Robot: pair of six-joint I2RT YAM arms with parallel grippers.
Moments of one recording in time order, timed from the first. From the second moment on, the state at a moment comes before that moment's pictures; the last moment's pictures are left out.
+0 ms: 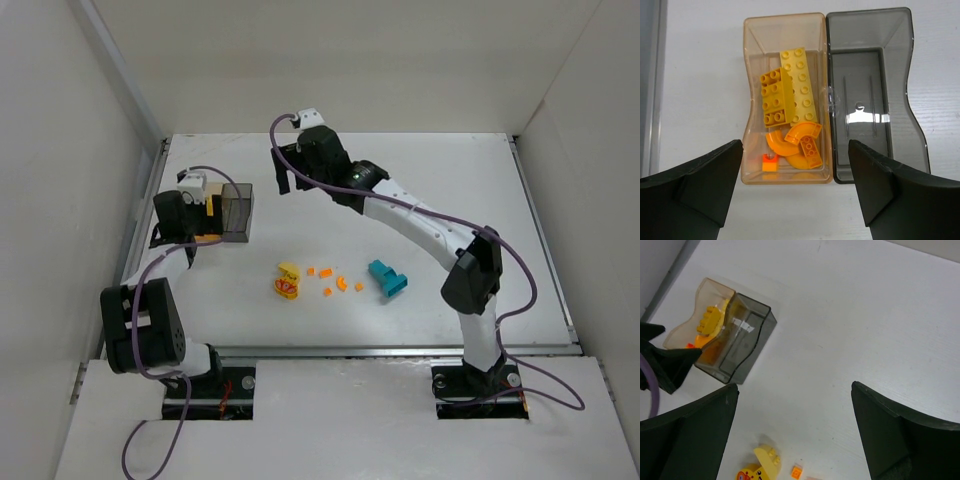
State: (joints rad) left arm 0.17 1.41 0.71 0.18 0.17 0.16; right arm 0.83 2.02 2.04 -0.46 0.27 0.27
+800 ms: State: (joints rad) left arm 0.14 0.93 0.78 -0.26 0.12 0.10; right arm 0.83 1.93 1.41 -0.60 -0.01 0.25
